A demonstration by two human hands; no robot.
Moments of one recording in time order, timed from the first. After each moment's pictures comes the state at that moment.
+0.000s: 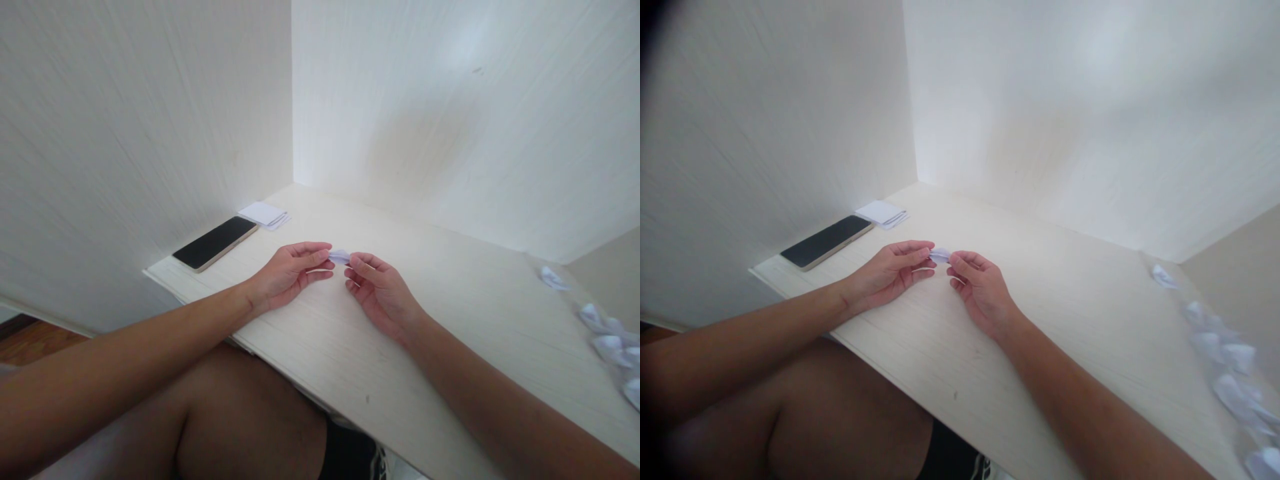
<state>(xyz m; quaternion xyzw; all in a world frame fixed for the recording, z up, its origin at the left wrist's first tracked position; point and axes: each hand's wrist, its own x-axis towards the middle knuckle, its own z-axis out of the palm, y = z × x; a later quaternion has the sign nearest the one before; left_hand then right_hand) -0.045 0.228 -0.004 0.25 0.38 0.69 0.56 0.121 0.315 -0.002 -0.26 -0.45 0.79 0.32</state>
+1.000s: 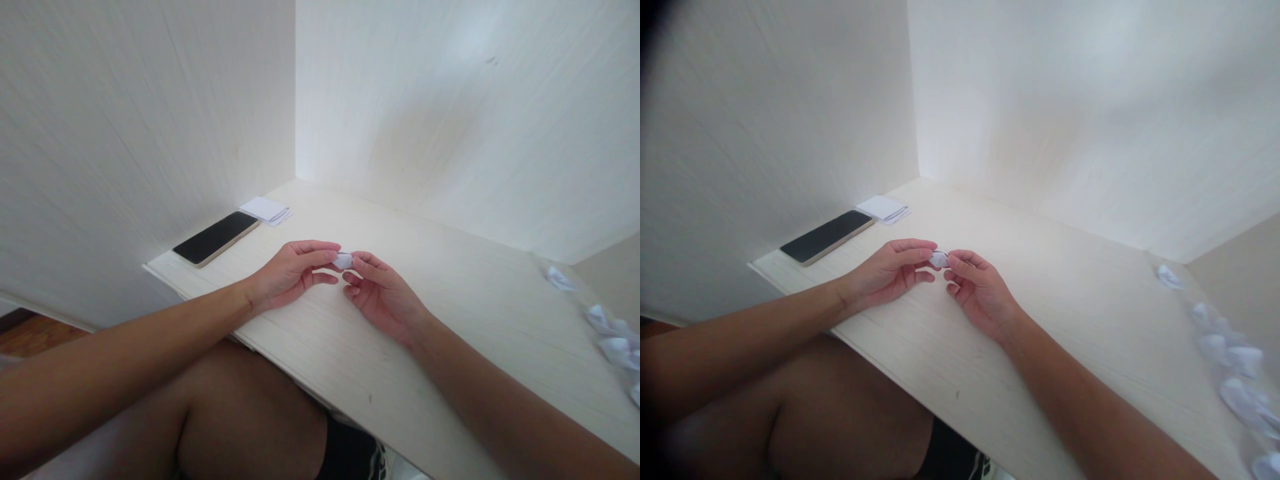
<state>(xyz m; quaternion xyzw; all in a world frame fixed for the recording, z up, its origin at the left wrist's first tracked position) -0.042 0.226 0.001 0.29 0.36 0.67 0.57 0.124 0.312 0.002 -0.22 -0.41 0.85 0.25</state>
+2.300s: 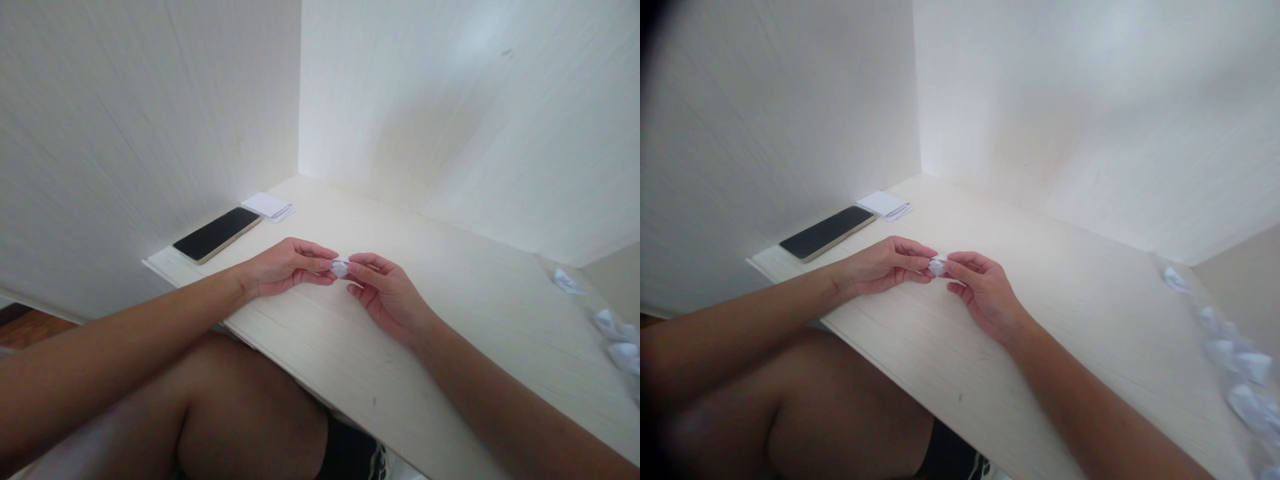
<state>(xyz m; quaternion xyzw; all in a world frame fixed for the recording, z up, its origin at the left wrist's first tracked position) -0.073 0.225 0.000 0.32 0.42 0.56 0.64 0.122 0.312 -0.001 -0.24 -0.47 0.80 0.27</state>
